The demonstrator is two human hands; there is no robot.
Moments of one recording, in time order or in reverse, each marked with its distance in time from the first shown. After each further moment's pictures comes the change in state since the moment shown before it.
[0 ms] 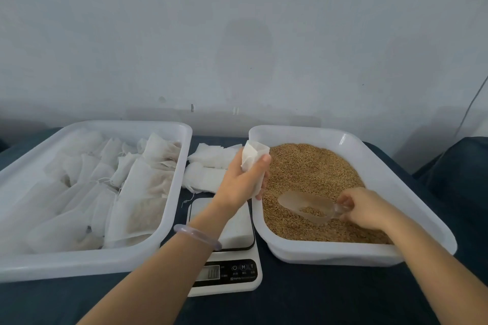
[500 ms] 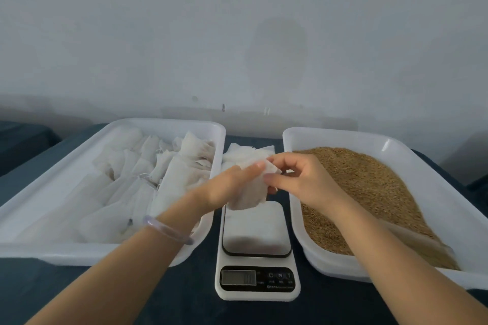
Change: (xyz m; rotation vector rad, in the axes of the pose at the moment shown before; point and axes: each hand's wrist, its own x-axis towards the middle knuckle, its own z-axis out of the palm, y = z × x) left_hand -0.017 0.029 -0.084 0.243 -0.375 -0.162; right_hand -0.015 -0.170 0.006 0.916 0.012 -0.740
